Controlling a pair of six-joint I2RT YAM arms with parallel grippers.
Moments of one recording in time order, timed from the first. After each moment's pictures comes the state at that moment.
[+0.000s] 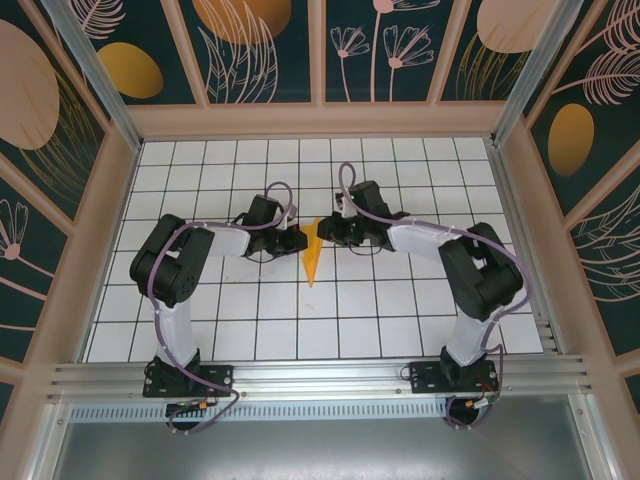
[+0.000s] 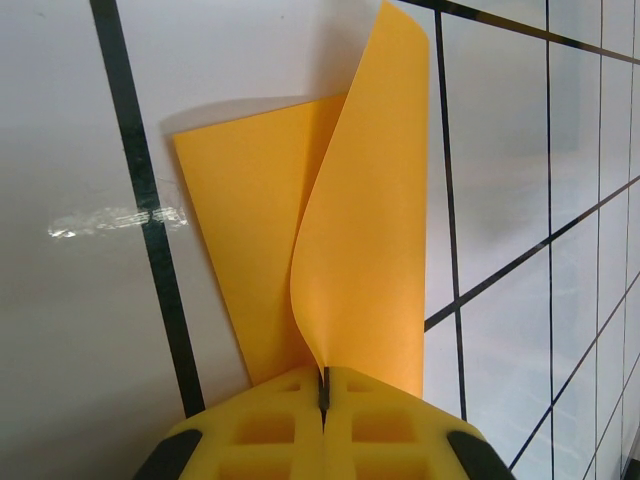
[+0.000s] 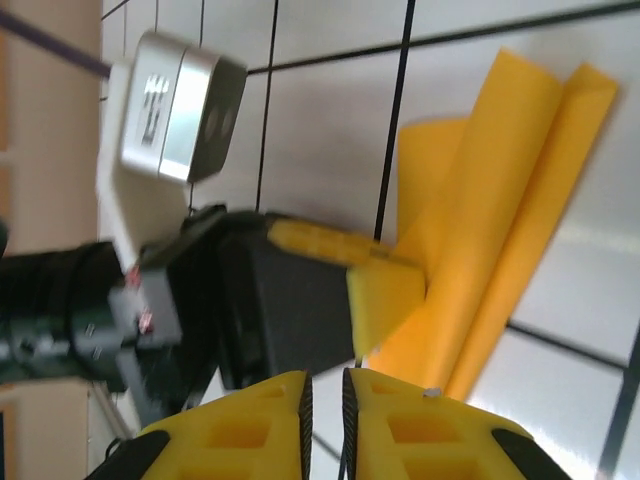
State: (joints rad) left arm -0.44 1.95 0.96 0.10 0.55 -0.63; right arm 0.58 1.80 1.05 0.00 -0.52 0.73
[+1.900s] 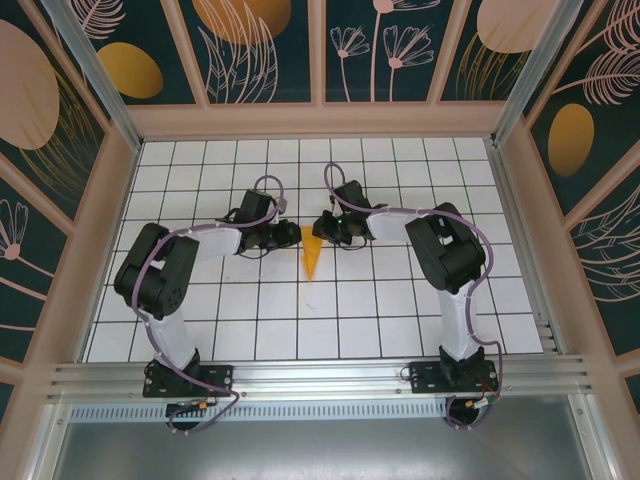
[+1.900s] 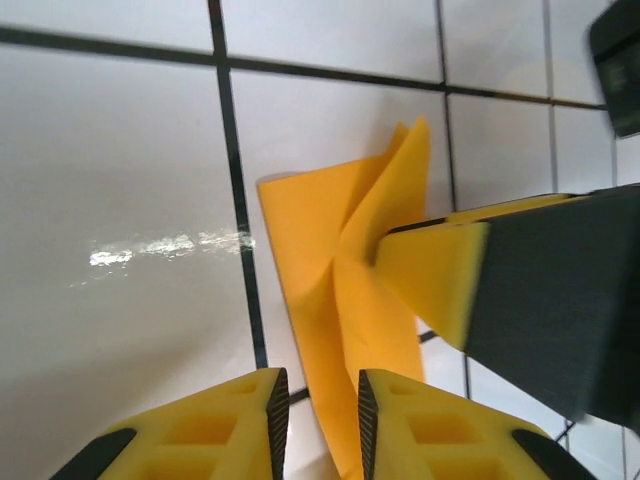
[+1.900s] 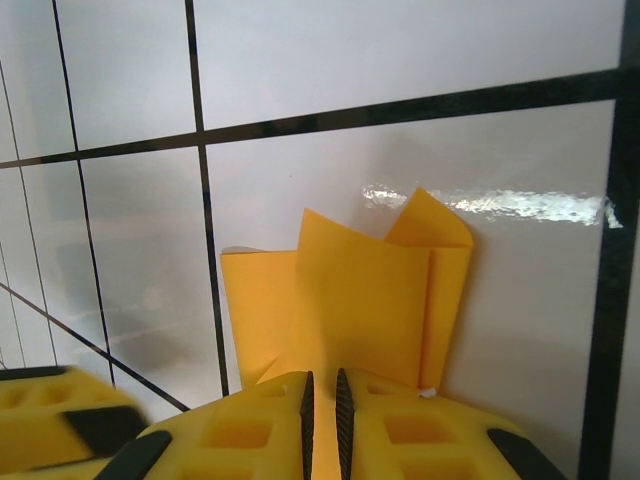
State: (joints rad) left arm -0.43 1.80 0.94 -0.02 0.43 -0.61; right arm 0.58 2.07 1.23 -0.09 -0.40 0.78
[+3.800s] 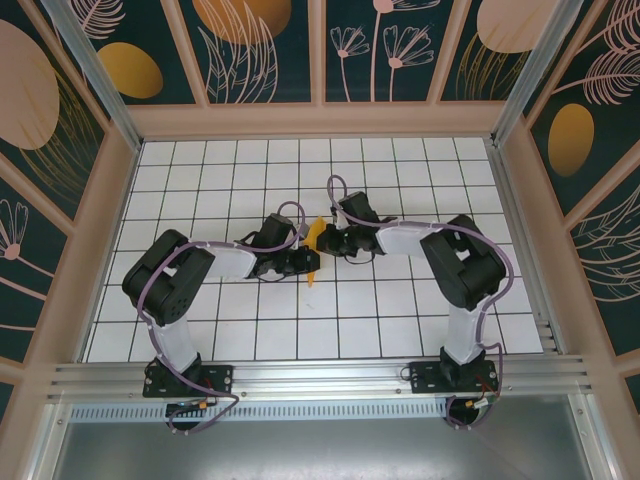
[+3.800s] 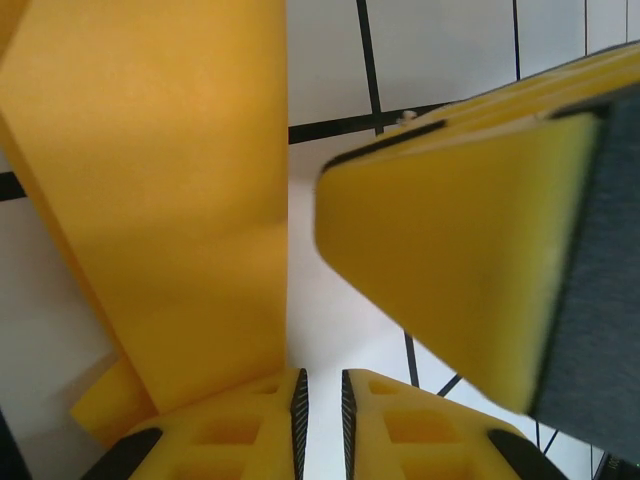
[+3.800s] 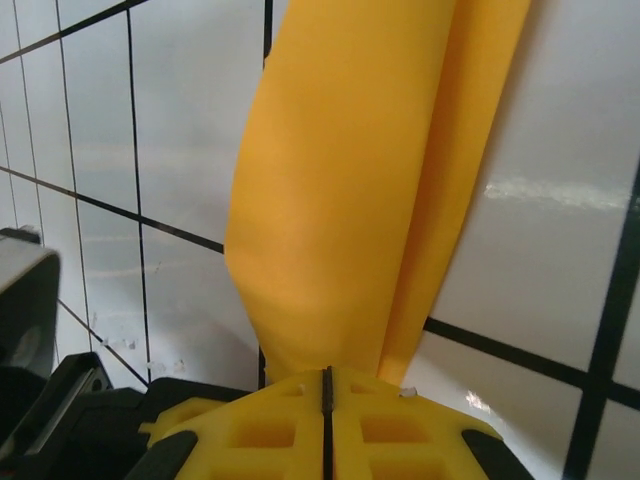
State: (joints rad) left arm -0.61 1.82 0.80 0.15 0.49 -0.71; right arm 0.62 1.90 1.05 -0.04 -0.46 0.74
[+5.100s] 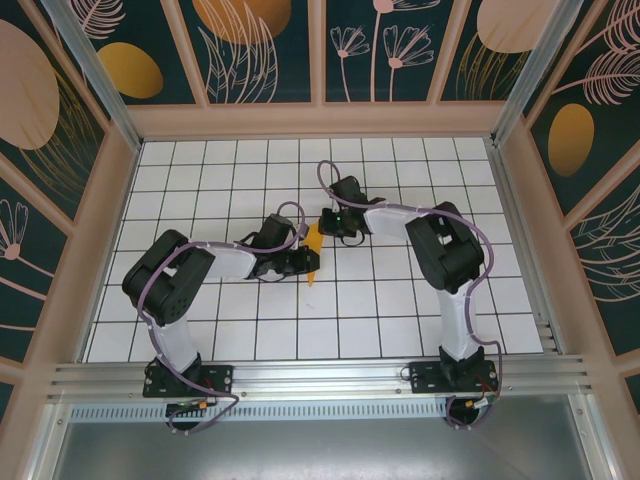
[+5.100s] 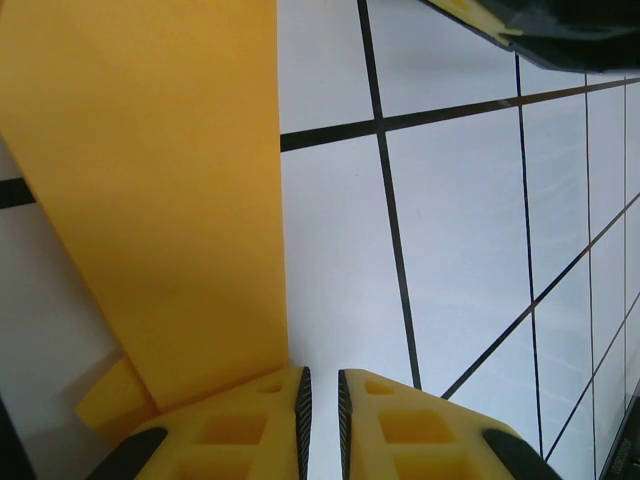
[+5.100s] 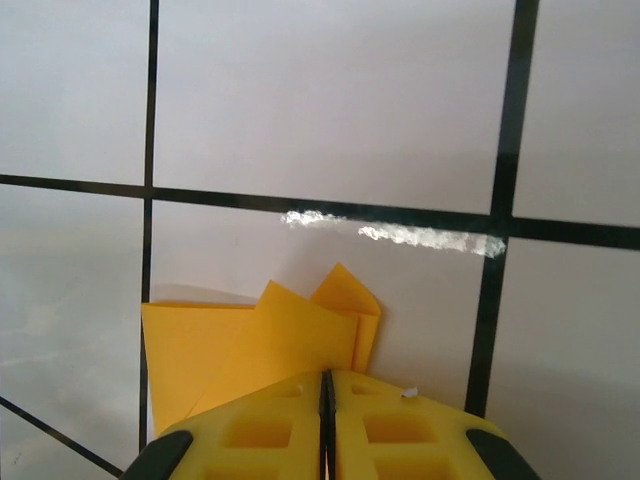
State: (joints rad) left arm -0.61 1.82 0.79 0.17 0.48 -0.71; right arm 0.58 2.08 1.32 -0.21 -0.22 0.59
